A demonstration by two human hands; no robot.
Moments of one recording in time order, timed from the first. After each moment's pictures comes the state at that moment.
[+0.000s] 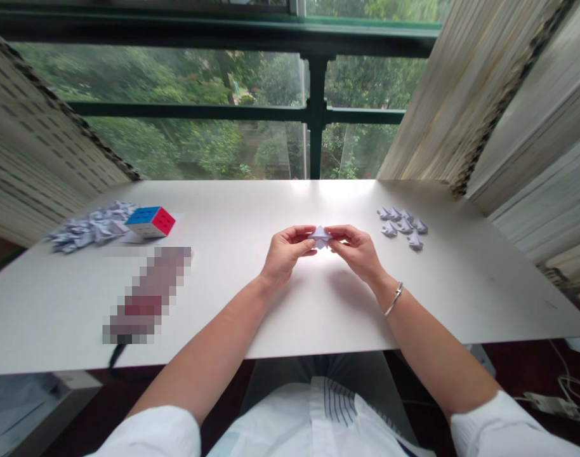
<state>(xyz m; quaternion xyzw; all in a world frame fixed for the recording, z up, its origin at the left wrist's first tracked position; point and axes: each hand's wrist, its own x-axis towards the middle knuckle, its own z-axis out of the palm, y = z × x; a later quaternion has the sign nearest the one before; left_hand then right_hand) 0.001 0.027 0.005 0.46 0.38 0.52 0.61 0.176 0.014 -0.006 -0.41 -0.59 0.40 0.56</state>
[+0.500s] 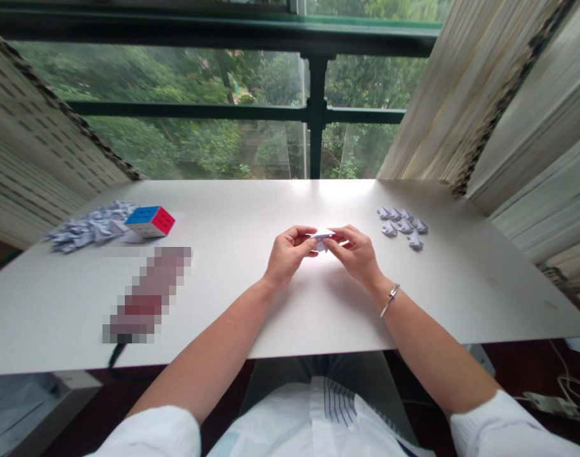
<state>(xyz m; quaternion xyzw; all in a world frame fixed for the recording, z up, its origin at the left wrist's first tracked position) 0.004 0.023 0.003 0.50 0.38 0.52 0.58 0.174 0.009 -0.006 -0.46 -0.66 0.25 0.54</state>
